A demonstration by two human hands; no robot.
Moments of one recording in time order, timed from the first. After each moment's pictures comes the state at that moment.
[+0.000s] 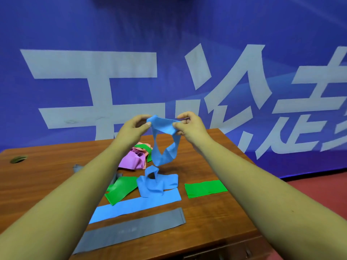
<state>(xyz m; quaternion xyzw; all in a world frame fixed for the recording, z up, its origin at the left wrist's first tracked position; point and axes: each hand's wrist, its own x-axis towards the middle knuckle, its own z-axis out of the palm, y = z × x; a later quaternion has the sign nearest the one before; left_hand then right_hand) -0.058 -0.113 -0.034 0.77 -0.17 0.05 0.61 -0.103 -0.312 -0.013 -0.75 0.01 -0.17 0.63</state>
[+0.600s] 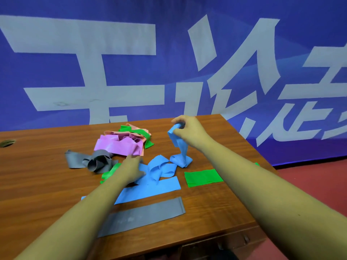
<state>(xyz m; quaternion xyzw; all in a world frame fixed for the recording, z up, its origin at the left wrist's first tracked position) -0.060 -0.096 -0.189 0.98 -0.13 -0.07 0.15 -0.091 -0.321 -0.063 -0.90 -0.03 -0.12 0.42</state>
